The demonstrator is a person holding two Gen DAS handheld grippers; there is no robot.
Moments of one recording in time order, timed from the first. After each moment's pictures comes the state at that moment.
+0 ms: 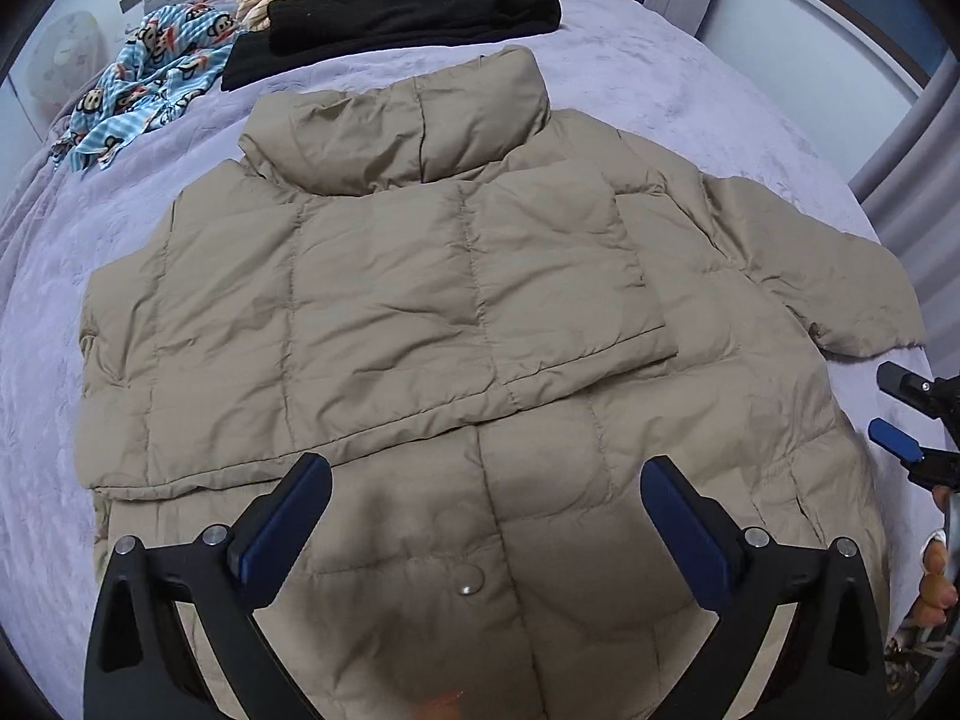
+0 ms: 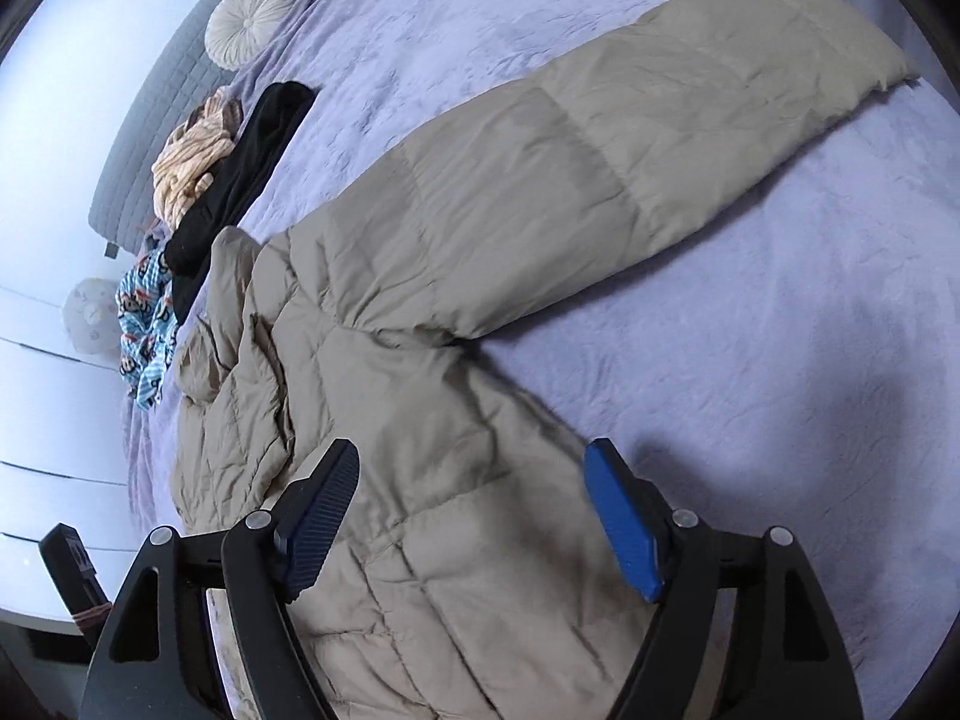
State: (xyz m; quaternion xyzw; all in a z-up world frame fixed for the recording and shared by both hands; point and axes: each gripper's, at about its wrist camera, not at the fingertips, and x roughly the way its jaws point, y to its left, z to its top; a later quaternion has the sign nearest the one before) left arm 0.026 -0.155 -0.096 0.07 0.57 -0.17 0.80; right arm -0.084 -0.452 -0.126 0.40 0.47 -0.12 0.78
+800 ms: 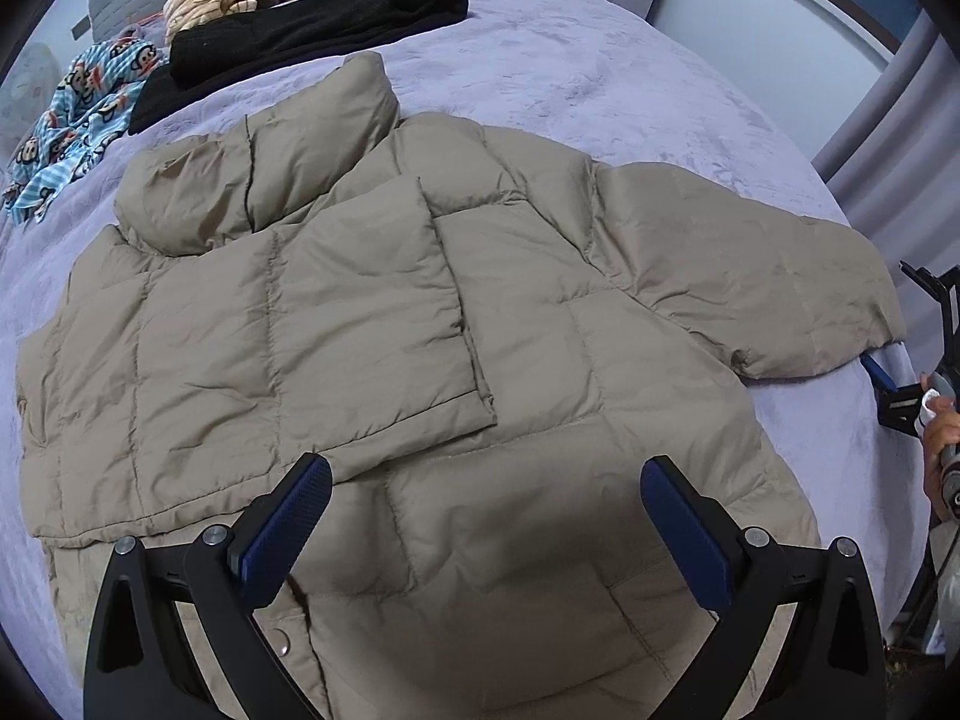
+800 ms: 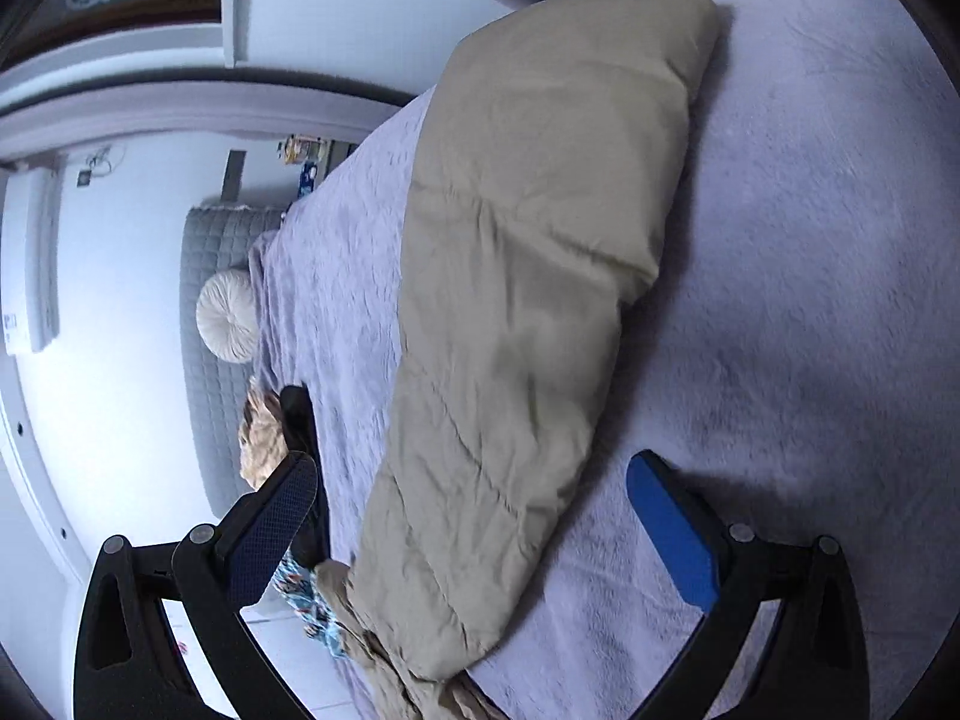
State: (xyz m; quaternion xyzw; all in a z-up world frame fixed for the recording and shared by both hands) left arm 0.028 -0.249 -0.100 0.08 0.57 -0.21 0.79; right arm -0.139 -0.684 -0.173 0.68 0.23 -0.16 0.68
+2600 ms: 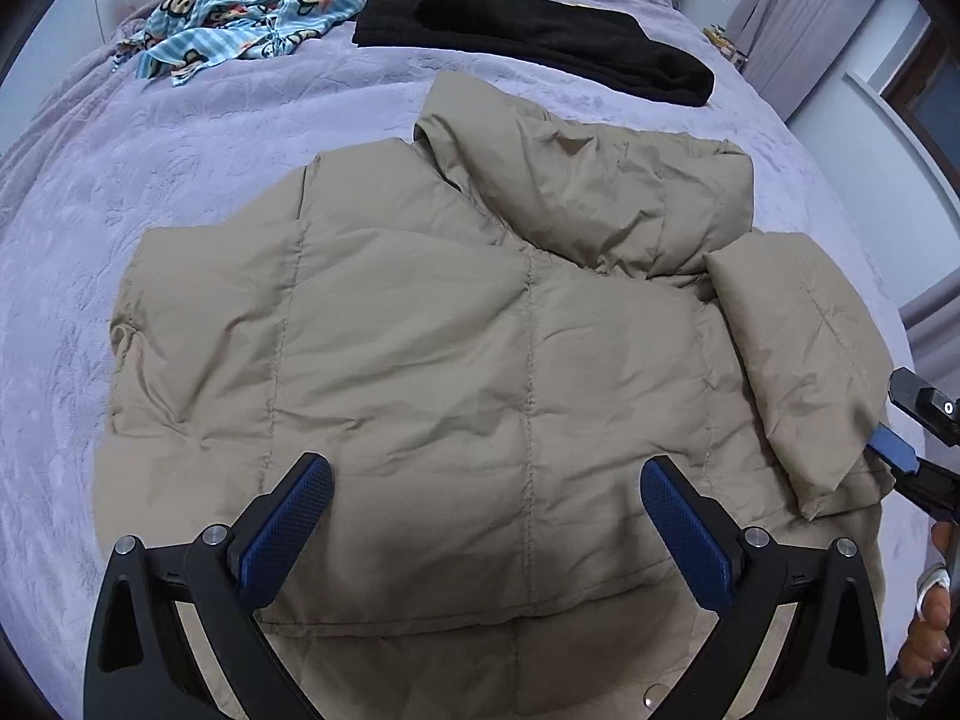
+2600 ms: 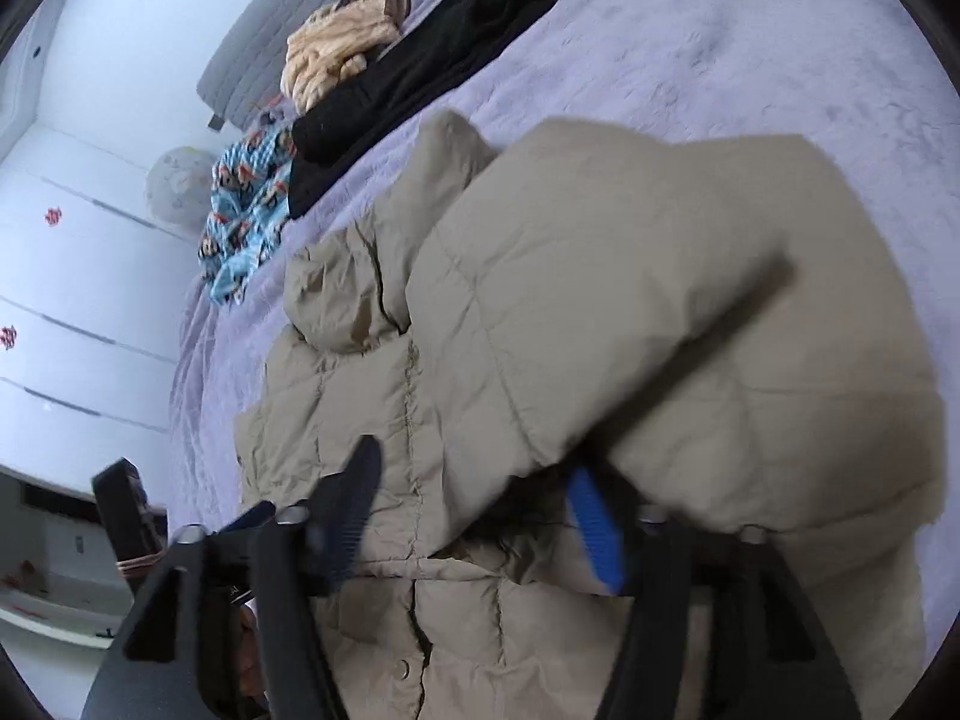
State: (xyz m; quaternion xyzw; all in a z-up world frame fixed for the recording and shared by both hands) left arm 0.114 -0.043 -0.130 -0.05 0.57 -0.12 0.81; right arm 0.040 -0.344 -0.099 0.34 0.48 0.06 0.81
